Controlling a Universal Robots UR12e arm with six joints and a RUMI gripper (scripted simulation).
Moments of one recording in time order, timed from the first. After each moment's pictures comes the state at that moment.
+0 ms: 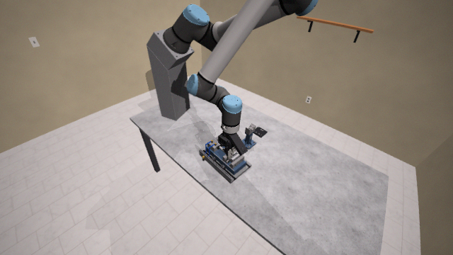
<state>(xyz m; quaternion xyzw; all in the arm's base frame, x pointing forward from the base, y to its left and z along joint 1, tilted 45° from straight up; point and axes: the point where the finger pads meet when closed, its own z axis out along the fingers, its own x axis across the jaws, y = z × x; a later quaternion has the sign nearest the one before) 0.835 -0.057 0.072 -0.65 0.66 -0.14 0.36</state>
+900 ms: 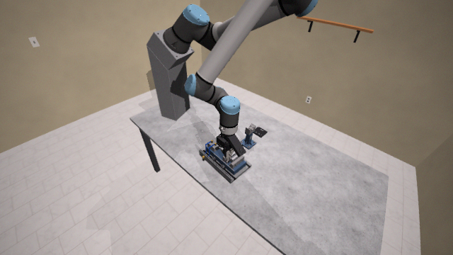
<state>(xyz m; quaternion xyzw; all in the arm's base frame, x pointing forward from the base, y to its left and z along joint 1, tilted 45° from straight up) 0.836 -0.070 0.068 -0.65 0.66 -0.14 0.36</state>
